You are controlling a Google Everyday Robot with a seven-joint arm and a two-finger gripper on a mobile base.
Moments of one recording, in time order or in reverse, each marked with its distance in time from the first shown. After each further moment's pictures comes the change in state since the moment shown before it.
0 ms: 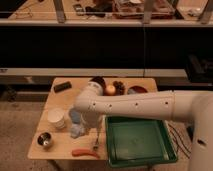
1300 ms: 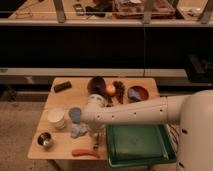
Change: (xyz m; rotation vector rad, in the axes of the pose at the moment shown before) arm 0.015 0.020 0.076 -0.029 0.068 0.021
